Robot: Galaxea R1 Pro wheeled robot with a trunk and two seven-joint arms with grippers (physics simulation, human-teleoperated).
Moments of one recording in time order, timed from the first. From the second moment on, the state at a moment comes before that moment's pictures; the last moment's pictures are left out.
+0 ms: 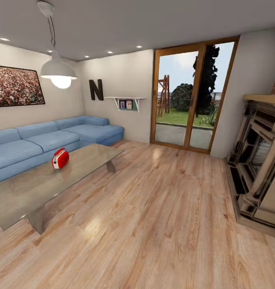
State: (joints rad) left arm 0.00 0.00 0.00 0.00 0.00 0.00 0.00; right arm 0.00 0.00 0.00 0.00 0.00 0.00 0.00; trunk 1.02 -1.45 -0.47
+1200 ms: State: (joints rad) left arm 0.00 0.00 0.01 -0.05 0.00 0.00 0.00; right arm 0.00 0.00 0.00 0.00 0.00 0.00 0.00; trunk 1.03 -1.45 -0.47
